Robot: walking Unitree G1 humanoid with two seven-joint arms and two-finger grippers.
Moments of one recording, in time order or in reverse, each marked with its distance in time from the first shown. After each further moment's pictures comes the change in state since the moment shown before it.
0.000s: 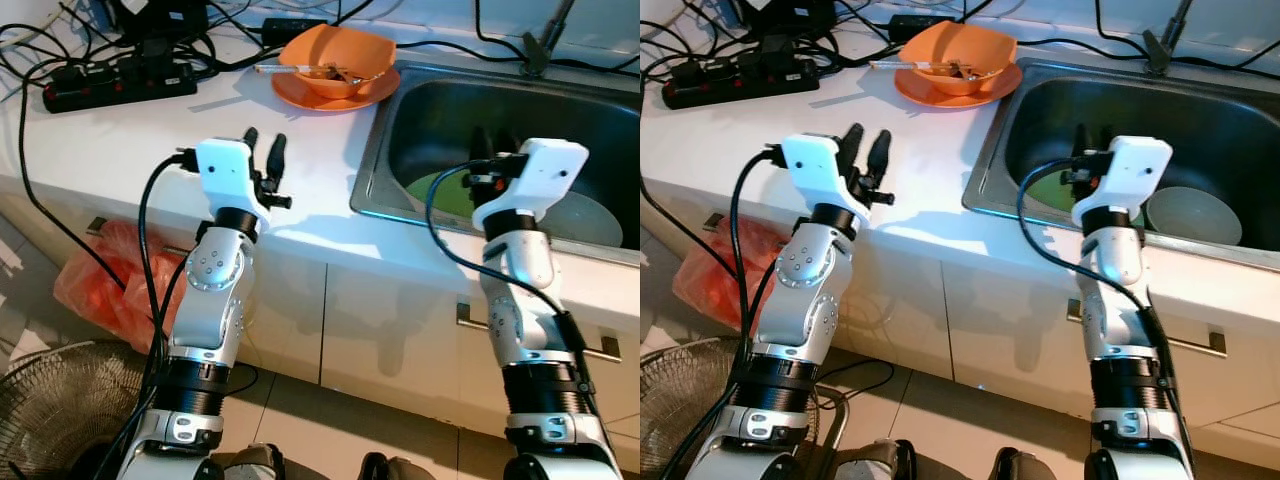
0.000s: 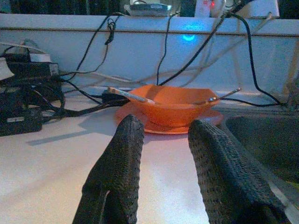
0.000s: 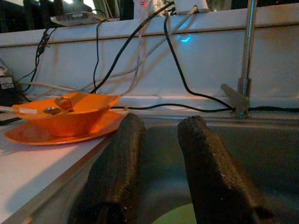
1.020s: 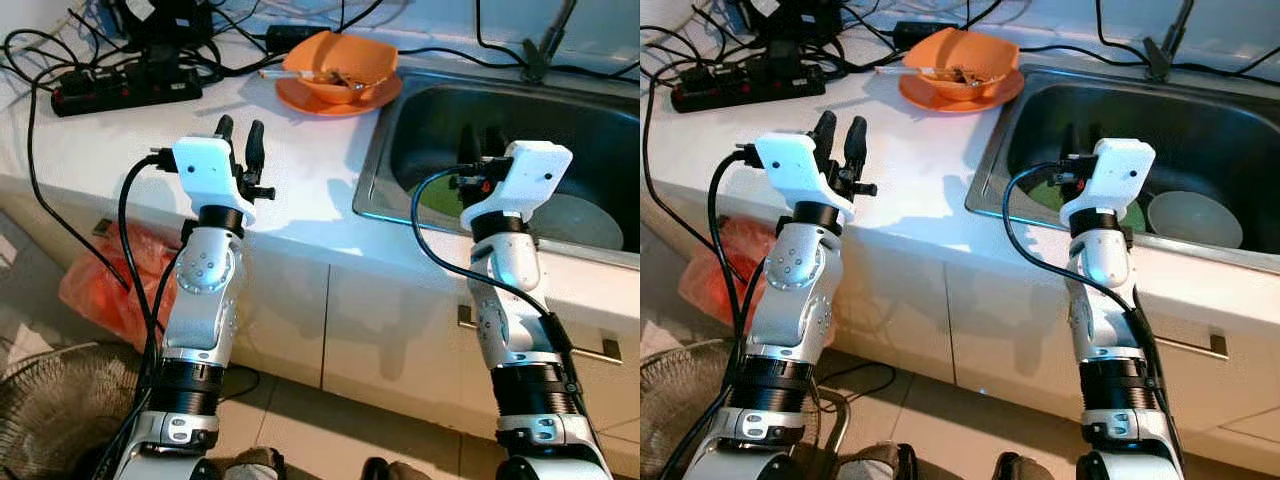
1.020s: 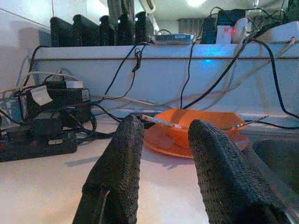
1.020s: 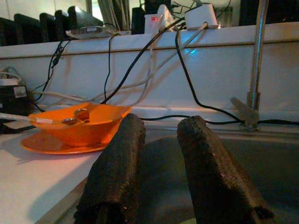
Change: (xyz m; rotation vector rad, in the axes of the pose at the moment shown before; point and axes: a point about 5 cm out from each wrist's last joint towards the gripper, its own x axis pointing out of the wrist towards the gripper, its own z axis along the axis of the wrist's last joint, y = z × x) left arm -0.003 0.010 0.007 0.046 -0.081 0.070; right arm -0.002 0.012 -0.001 -0.002 -0.036 0.014
